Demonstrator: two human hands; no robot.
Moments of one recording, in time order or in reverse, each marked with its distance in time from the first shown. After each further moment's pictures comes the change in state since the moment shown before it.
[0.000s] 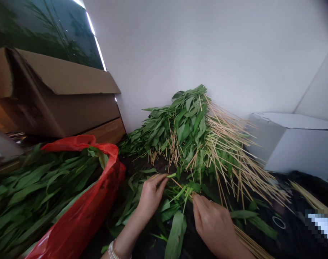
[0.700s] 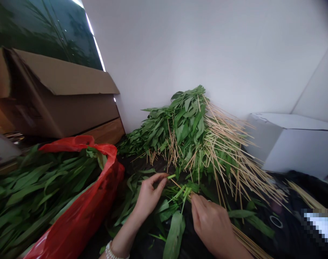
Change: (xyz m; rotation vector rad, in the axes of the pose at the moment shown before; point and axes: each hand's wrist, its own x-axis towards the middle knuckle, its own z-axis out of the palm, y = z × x) left_hand 0.001 0.005 -0.002 -0.265 -0.051 -0.249; right_hand 0.001 -0.002 -0.002 -0.008 -0.046 0.018
